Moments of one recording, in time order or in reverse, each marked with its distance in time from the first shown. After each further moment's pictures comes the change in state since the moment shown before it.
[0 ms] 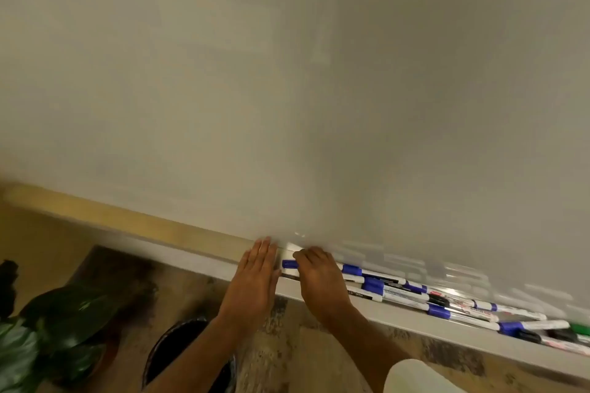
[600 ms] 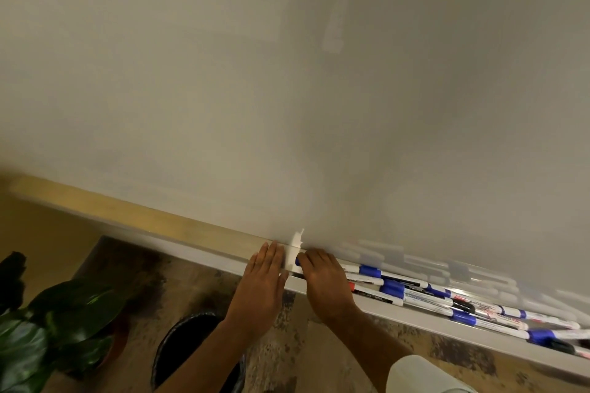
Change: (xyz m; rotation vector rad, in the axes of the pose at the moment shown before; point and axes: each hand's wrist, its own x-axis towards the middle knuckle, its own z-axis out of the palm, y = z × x) left_hand 0.001 -0.021 0.015 -0.058 -0.015 -0.060; right_hand 0.015 -0.007 0.032 -0.010 -0.038 -0.023
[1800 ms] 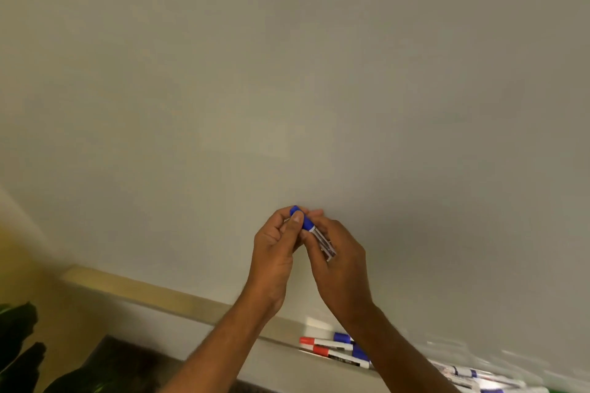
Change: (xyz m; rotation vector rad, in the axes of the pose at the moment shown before) left_hand -0.045 0.244 -0.267 -1.401 0.409 0.187; right_hand -0.068 -0.036 -0.299 0.756 0.842 -0.236
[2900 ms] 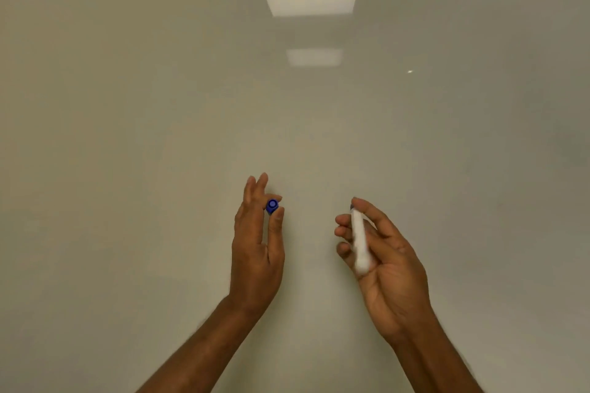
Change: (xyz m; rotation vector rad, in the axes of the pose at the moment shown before) left_hand 0.060 0.142 0.141 0.481 0.135 1.000; right_hand 0.124 -0.131 -0.214 0.911 0.123 0.108
